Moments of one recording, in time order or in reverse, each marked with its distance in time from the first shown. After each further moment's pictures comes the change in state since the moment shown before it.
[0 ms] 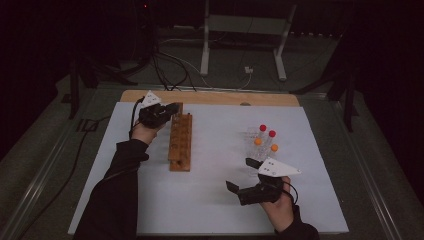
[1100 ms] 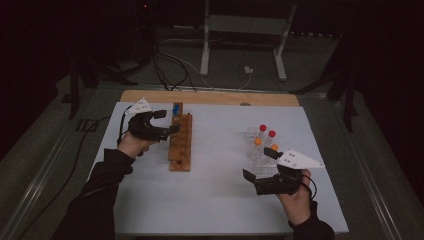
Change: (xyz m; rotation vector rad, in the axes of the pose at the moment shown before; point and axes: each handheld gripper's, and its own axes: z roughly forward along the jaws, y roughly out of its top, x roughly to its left) left arm -0.035 0.013 -0.068 0.047 -0.226 -0.021; right arm -0.025 0.022 -0.036 -0.048 -0.103 -0.022
